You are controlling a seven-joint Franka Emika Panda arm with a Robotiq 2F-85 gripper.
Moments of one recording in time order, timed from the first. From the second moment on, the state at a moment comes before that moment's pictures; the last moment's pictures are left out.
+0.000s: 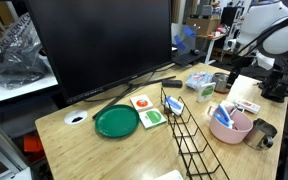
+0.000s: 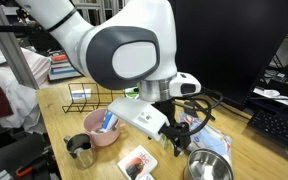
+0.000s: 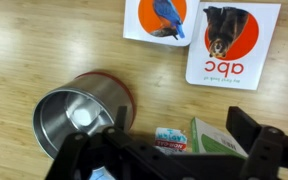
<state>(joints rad) -0.10 0.09 -0.20 -2.47 -0.32 2.65 -0.16</state>
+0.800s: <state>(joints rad) -0.10 0.31 -0.22 -2.26 -0.35 2.68 0.01</state>
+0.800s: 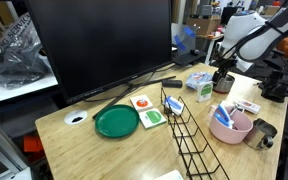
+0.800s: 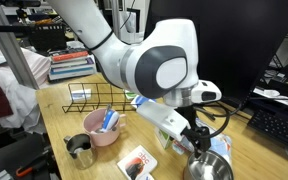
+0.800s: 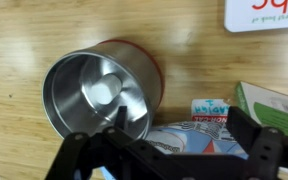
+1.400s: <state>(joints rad) -0.10 0.43 -0.23 -2.19 -0.35 2.68 0.04</state>
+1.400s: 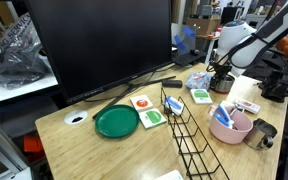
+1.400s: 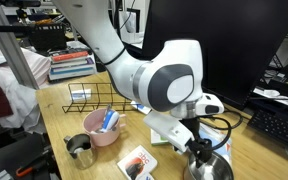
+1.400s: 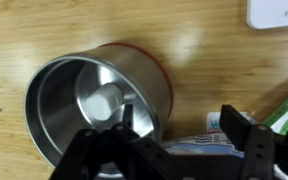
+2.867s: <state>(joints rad) -0.10 0.39 -0.26 -2.23 -0.33 2.68 0.04</state>
